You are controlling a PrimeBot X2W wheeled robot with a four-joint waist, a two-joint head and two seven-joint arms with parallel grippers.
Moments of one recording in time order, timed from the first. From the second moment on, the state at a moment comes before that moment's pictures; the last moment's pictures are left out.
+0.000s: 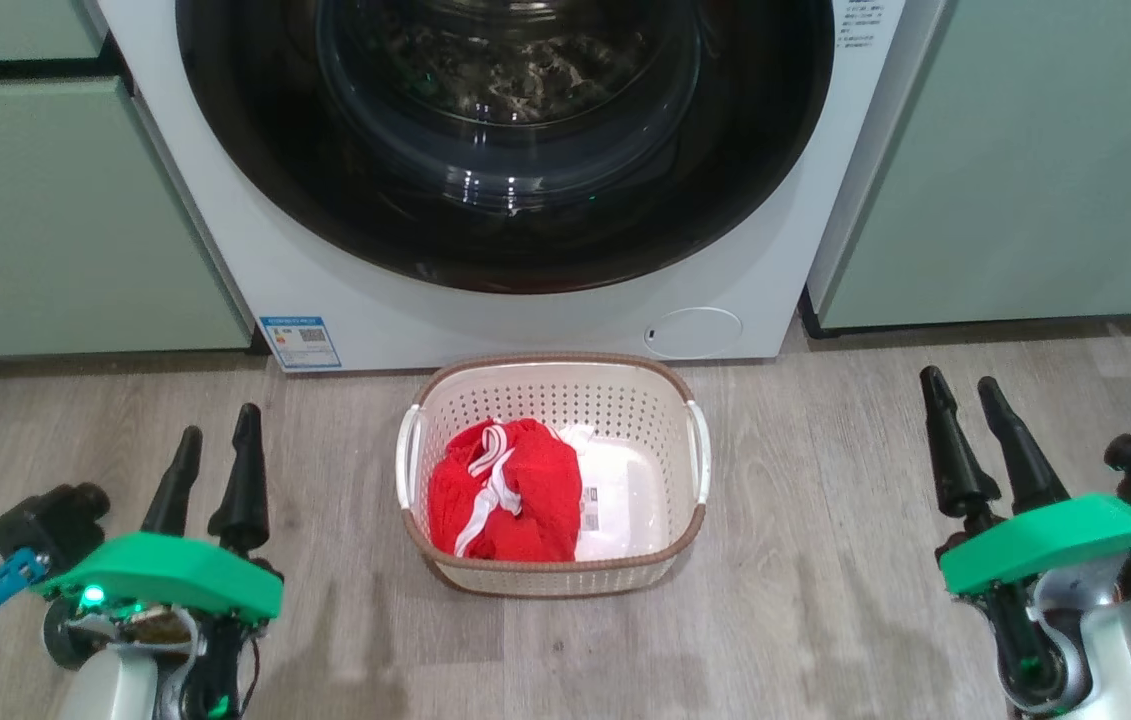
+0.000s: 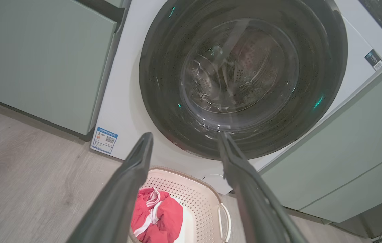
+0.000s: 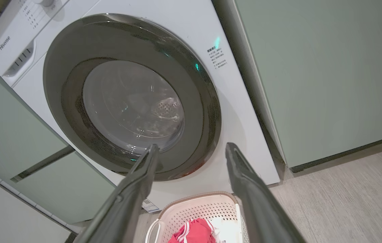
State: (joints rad) left arm -0.07 0.11 -0.02 0.17 -0.69 -0.02 -0.10; right arm -0.07 -0.07 -0.05 0.16 0.62 0.13 -0.05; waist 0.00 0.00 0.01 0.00
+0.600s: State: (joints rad) left arm -0.10 0.13 -0.03 0.18 -0.48 0.01 -0.15; right arm -0.09 -0.07 -0.03 0.17 0.38 0.13 -0.08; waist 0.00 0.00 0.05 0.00
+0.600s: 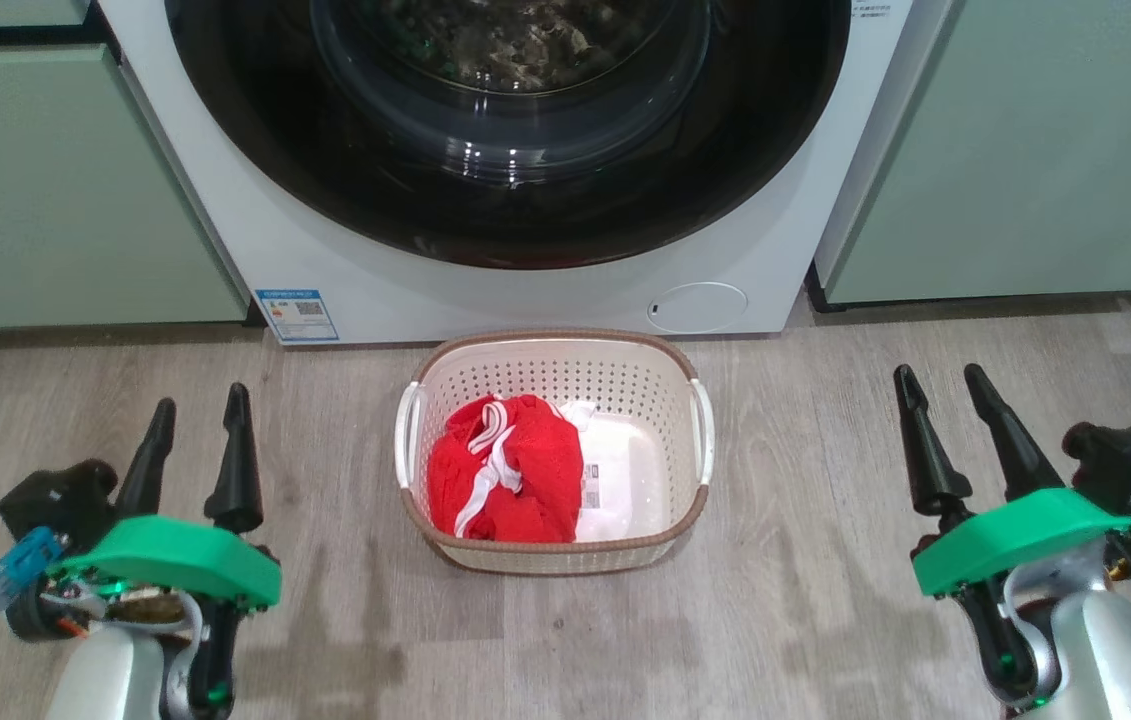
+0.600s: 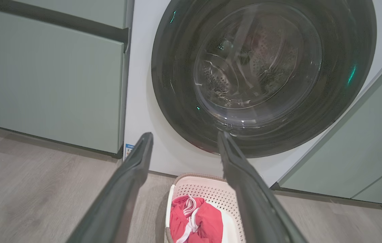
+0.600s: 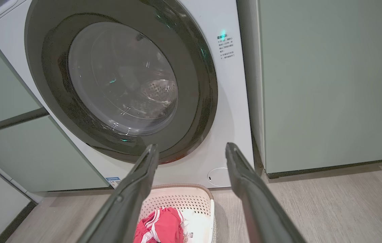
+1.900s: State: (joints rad) left arm -0.10 0.13 -0.05 0.20 -0.23 0.00 -0.24; right arm -0.09 -0.05 -0.04 0.13 0.09 0.13 -0.11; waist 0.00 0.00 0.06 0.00
